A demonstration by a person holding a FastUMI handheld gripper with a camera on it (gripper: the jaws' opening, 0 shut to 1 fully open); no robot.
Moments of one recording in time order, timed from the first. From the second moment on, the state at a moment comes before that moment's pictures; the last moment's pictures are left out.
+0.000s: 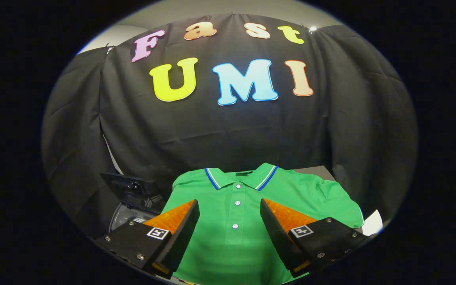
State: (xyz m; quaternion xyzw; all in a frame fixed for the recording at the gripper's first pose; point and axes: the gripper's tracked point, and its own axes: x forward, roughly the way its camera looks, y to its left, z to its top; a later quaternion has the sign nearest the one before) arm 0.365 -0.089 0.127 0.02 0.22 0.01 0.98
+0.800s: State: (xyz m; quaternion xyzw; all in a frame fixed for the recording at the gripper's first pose) arm 0.389 -0.090 0.070 -0.02 0.33 0.03 0.94
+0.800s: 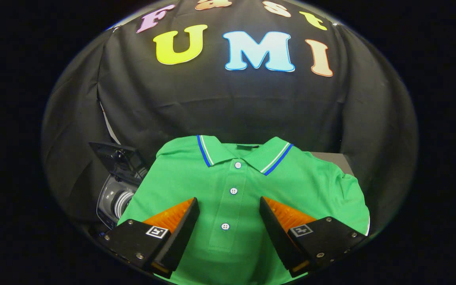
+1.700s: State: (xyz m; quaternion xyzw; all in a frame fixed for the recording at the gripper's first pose) arm 0.387 -0.073 0.092 0.07 0.27 0.09 0.96
